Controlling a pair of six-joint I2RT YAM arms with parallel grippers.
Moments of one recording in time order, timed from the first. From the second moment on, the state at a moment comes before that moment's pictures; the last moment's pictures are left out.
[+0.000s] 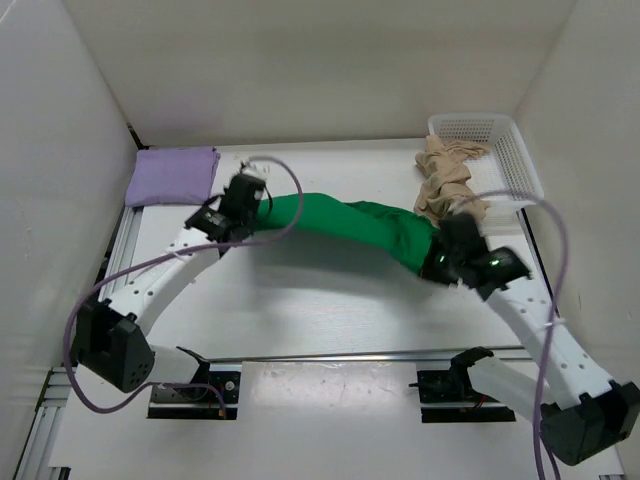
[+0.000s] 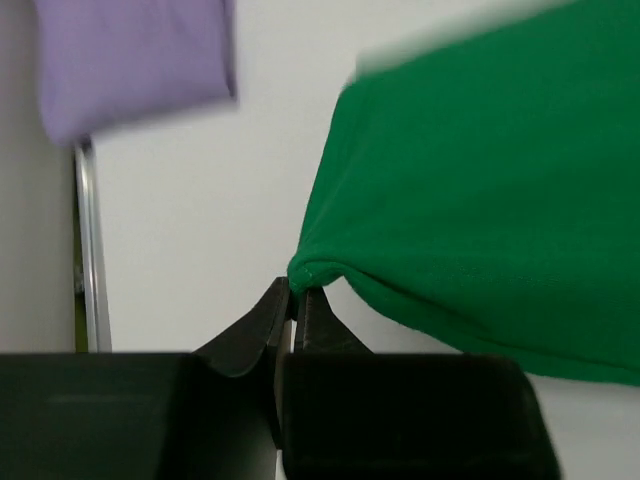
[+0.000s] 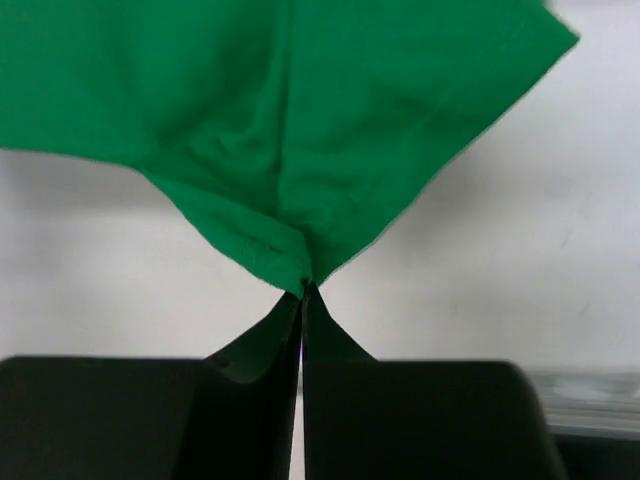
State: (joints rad) left arm -0.49 1.37 1.27 -0.57 -0.54 0.00; right arm 0.40 0.99 1.11 -0.96 0.08 0.55
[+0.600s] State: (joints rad) left arm -0.53 1.29 0.72 -0.66 -0.48 0.00; right arm 0.44 0.97 0.76 -0.92 0.05 0.77
